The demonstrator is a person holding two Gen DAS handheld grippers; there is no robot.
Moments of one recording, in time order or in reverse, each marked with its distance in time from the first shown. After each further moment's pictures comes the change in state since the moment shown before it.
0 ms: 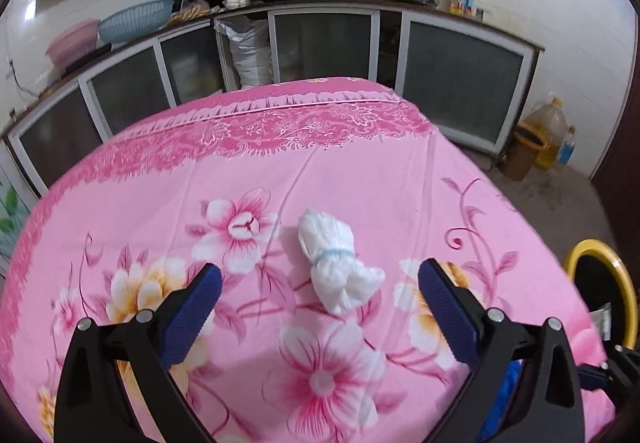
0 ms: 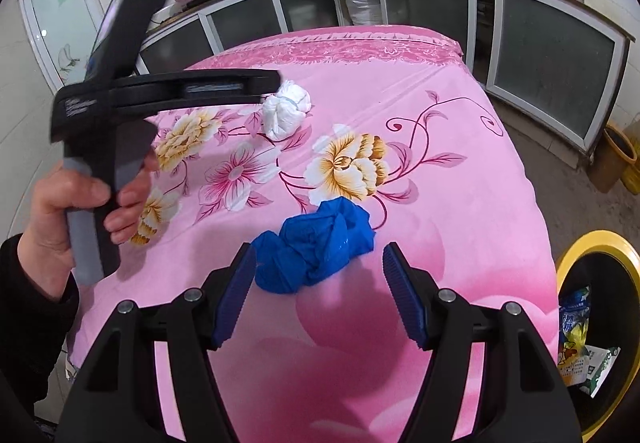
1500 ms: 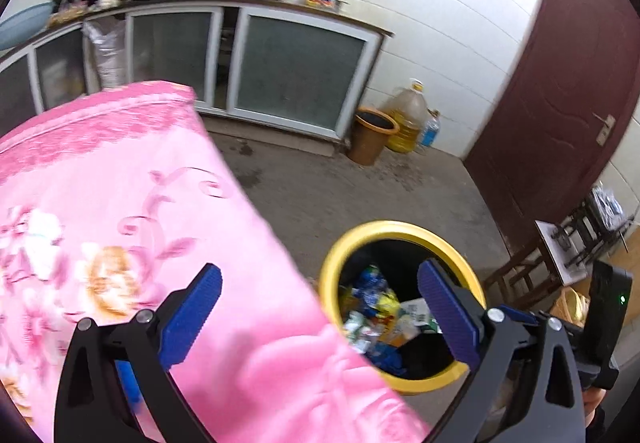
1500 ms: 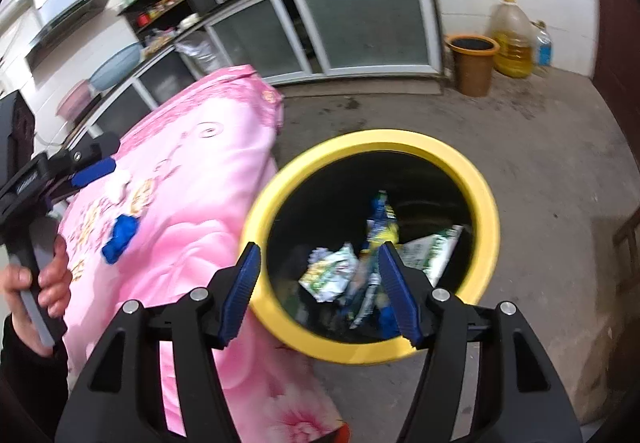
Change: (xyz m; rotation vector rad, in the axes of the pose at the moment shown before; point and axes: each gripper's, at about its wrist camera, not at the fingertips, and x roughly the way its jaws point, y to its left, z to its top) left arm -0.075 -0.204 -0.017 0.056 0.008 -0.471; right arm -0.176 -0.222 -0.129 0.458 -0.129 -0.216
